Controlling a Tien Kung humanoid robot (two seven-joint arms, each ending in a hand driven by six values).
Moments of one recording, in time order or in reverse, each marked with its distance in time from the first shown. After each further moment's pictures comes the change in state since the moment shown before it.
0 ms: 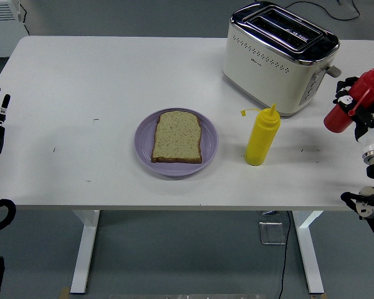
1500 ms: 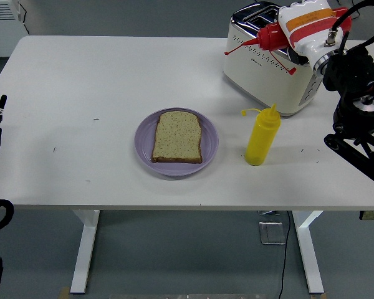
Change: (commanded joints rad) left arm 0.006 0.002 -0.012 0.000 0.001 0.000 -0.001; right arm 0.669 -0.134 -0.526 0.022 -1.432 0.431 -0.823
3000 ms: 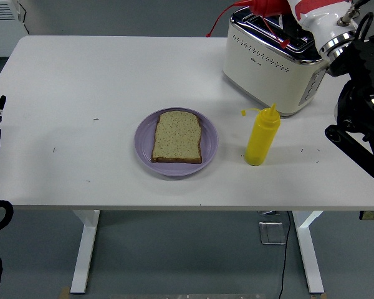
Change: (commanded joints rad) left arm 0.000 -0.001 0.001 0.001 0.000 0.000 0.000; right arm -0.079 0.037 0.170 0.123 0.095 -0.292 0.106
